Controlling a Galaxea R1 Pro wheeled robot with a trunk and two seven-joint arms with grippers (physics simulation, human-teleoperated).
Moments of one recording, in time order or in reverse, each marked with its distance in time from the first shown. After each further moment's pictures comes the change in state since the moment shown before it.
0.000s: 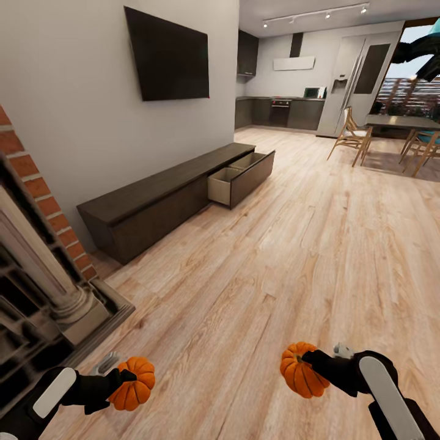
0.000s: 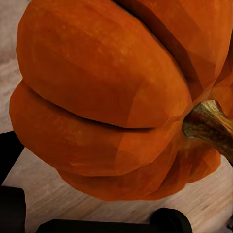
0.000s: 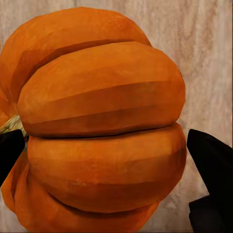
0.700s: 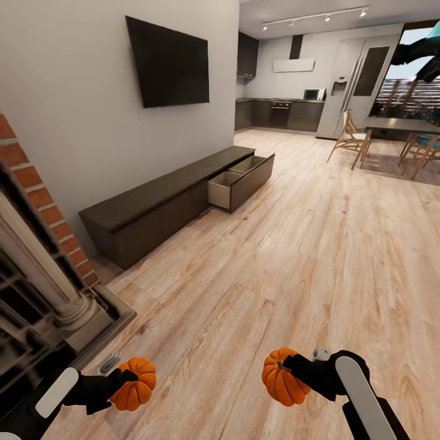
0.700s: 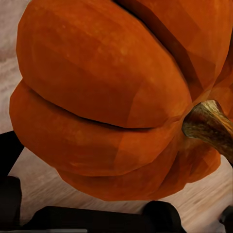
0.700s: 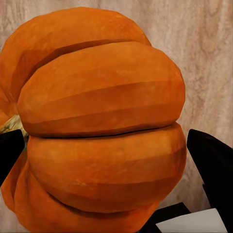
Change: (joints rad) left arm 0.000 -0.010 0.000 0.000 -0.001 -0.006 0.009; right arm -0.005 0.110 0.058 -0.003 -0.001 0.015 -0.098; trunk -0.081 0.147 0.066
